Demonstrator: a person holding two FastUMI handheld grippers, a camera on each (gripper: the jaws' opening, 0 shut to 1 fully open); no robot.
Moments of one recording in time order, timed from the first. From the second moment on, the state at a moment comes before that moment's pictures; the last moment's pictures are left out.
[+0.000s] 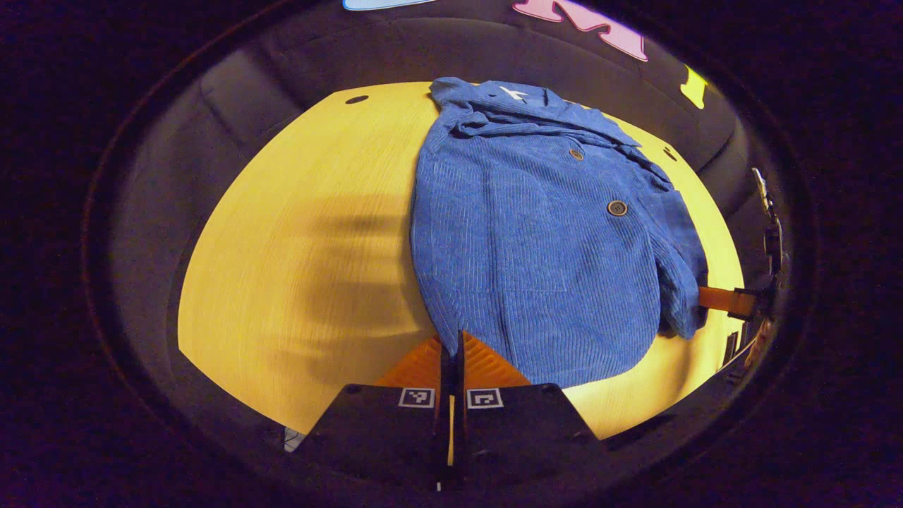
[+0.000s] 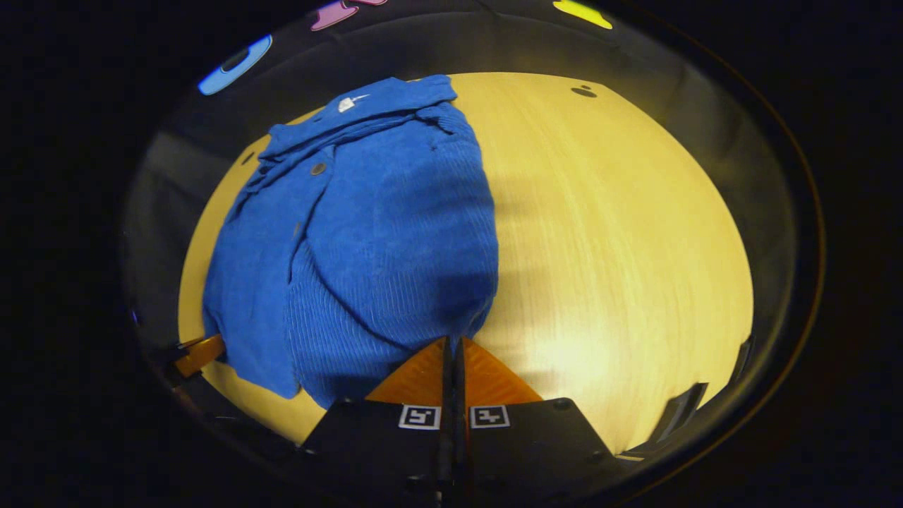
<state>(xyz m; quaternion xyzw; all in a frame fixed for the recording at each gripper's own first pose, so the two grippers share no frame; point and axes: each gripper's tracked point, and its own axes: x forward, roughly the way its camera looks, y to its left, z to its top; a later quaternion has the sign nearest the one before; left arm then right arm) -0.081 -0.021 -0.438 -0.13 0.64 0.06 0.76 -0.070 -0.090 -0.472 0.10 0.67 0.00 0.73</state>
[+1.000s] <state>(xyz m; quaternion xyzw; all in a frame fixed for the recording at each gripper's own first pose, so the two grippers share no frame) 0.154 0.014 -0.297 -0.21 0.46 0.00 0.86 0.171 -0.065 -0.344 0.17 0.52 0.04 0.83</state>
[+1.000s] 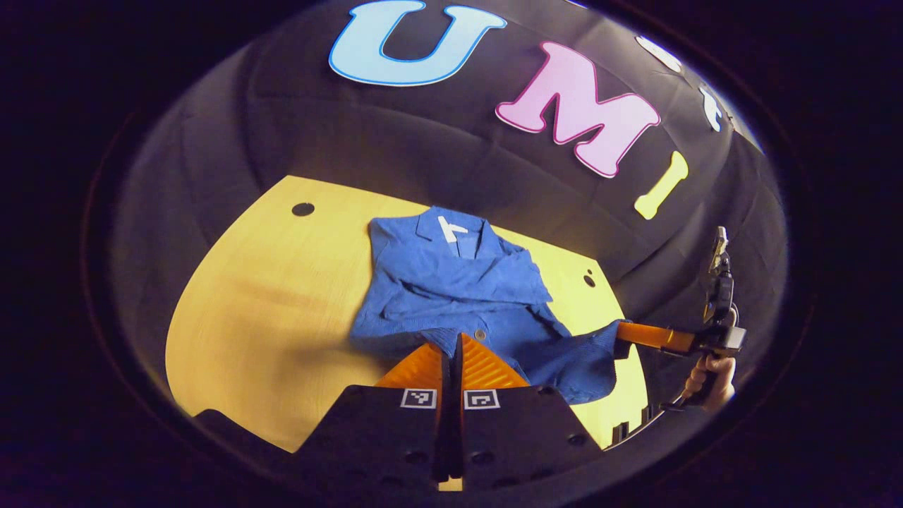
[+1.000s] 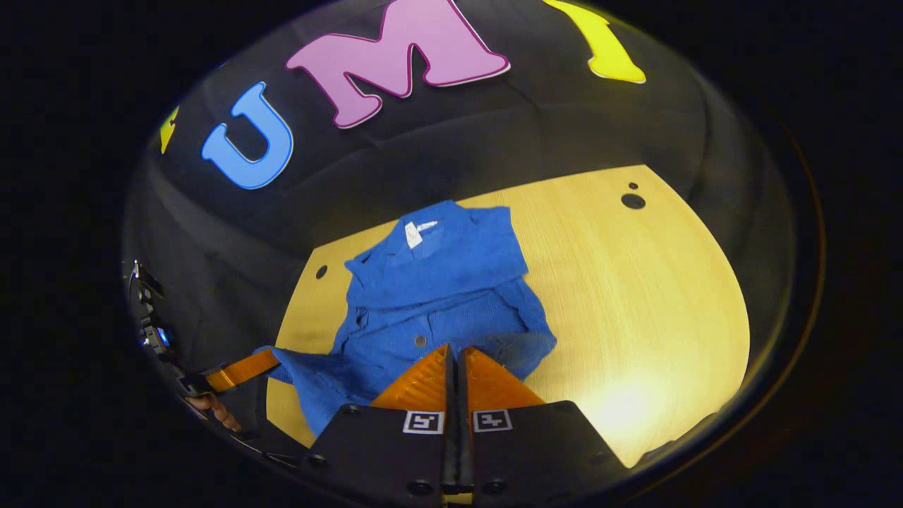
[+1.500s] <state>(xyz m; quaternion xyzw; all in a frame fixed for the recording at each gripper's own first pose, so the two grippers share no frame) 0.353 0.089 -0.350 -0.17 0.33 0.04 0.93 0.369 -0.079 -0.391 0.19 0.43 0.01 0.88</state>
